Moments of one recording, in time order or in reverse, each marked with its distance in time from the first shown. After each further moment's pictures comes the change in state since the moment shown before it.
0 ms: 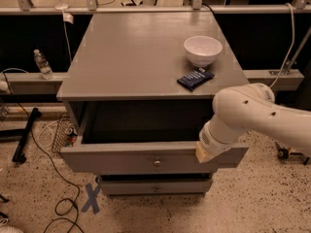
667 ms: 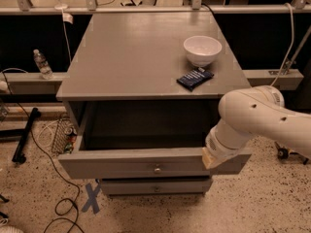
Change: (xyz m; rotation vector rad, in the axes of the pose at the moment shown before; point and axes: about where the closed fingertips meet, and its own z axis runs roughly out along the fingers) arm 0.033 -0.002 -0.009 0.011 0.057 0.022
